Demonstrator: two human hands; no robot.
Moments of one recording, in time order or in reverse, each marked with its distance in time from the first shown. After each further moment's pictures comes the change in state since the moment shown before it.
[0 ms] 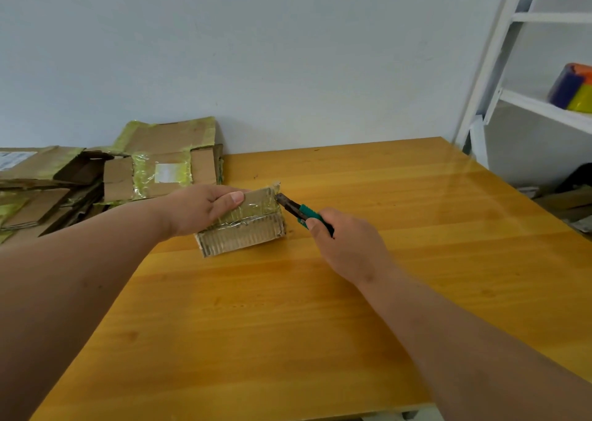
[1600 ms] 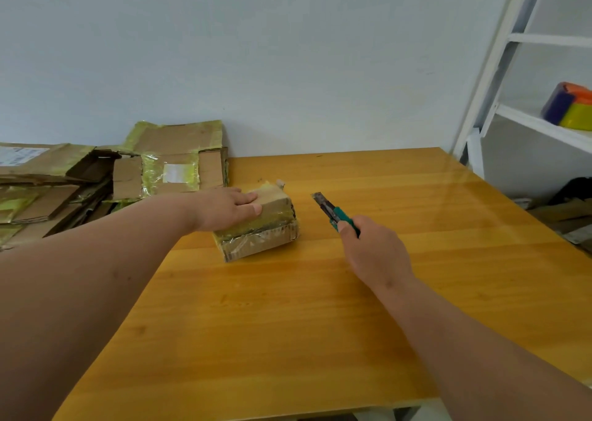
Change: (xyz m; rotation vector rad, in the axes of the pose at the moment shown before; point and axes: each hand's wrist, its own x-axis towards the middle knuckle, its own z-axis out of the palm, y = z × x) left_hand 0.003 0.016 -0.004 0.155 -0.179 -0.104; right_hand -0.015 0.004 -0.012 0.008 0.102 0.288
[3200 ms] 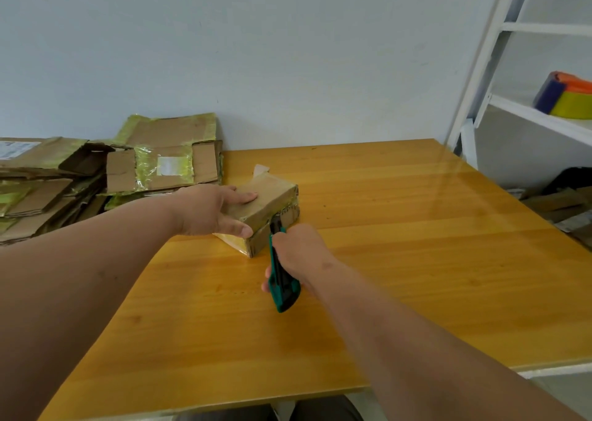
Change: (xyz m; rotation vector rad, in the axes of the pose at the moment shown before) left_hand -0.010 -0.010 0.009 0.061 -0.011 0.083; right_hand -0.022 -0.081 0.041 0.520 -0.423 0.329
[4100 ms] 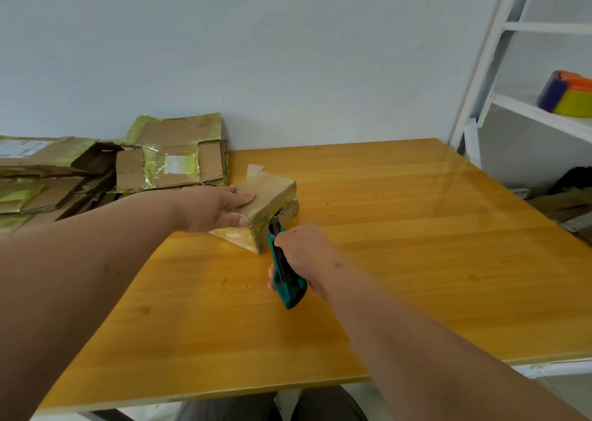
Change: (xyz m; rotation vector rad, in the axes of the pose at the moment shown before) left_hand -0.007 -0.005 -0.001 0.109 -0.081 -0.009; right_hand -0.001 0.011 -0.003 0.006 -0.028 -0.046
